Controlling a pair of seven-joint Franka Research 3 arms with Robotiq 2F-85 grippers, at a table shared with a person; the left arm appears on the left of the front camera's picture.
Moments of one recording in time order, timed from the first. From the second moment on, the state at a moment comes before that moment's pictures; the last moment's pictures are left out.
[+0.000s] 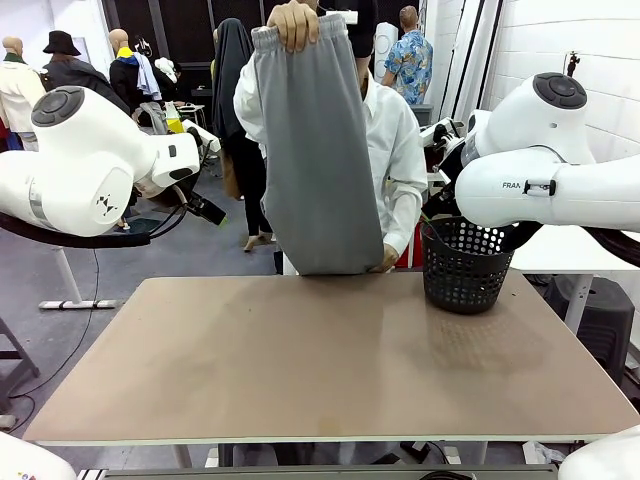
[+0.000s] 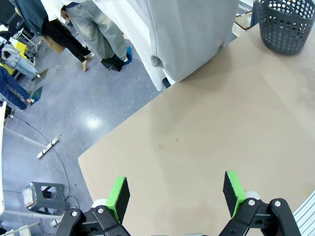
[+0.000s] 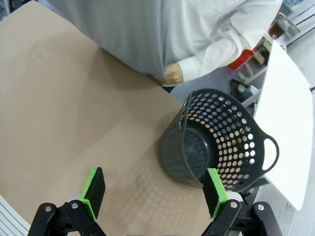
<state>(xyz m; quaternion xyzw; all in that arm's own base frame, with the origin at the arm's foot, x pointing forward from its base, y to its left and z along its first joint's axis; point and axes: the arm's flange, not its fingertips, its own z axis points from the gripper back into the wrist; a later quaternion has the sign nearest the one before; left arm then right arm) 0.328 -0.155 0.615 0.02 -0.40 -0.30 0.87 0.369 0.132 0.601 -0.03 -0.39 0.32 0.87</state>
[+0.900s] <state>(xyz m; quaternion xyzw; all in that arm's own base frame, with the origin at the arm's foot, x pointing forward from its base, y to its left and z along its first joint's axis) 0.328 -0.155 0.615 0.02 -0.40 -0.30 0.87 0.369 0.132 0.601 -0.03 -0.39 0.32 0.87</state>
